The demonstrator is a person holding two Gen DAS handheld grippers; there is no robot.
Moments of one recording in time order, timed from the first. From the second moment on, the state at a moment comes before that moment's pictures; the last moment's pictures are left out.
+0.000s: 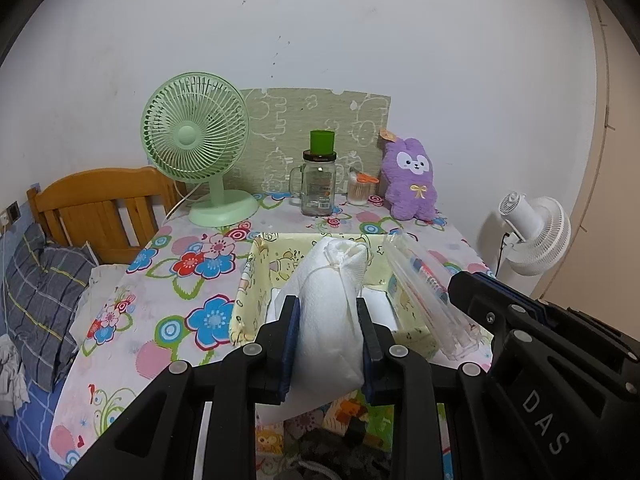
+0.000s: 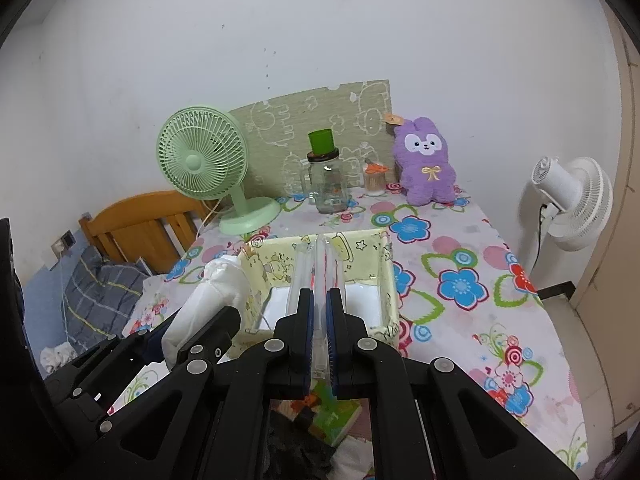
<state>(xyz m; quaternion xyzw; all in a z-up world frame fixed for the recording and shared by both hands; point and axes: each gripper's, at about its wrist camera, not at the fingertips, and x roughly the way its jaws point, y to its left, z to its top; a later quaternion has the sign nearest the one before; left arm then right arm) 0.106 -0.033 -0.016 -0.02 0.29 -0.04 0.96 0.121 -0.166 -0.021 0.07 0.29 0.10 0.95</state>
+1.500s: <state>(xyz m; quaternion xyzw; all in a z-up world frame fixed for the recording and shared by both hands) 0.206 -0.022 -0.078 -0.03 0.37 -0.02 0.93 0.232 -0.146 -0.081 0.07 0.34 0.11 0.93</state>
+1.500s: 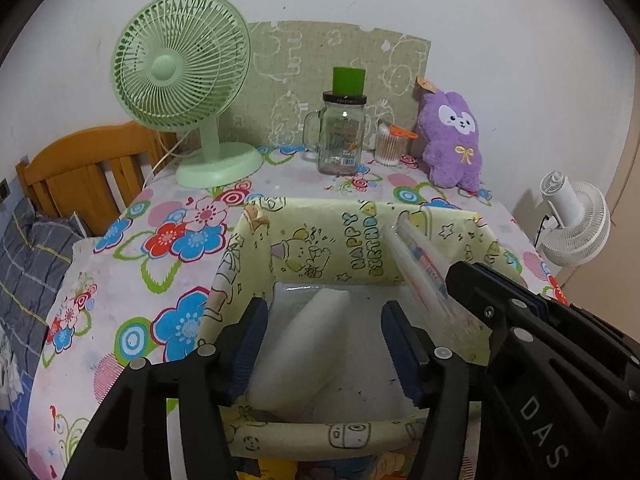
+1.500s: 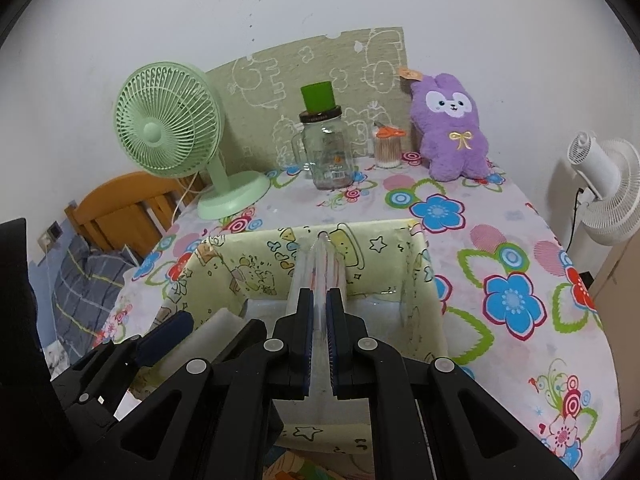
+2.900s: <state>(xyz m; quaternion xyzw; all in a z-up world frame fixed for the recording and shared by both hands) 0.148 -0.025 -0.054 -0.02 0.35 -0.05 0.93 0.185 -0.145 -0.065 0.04 0.35 0.11 0.93</state>
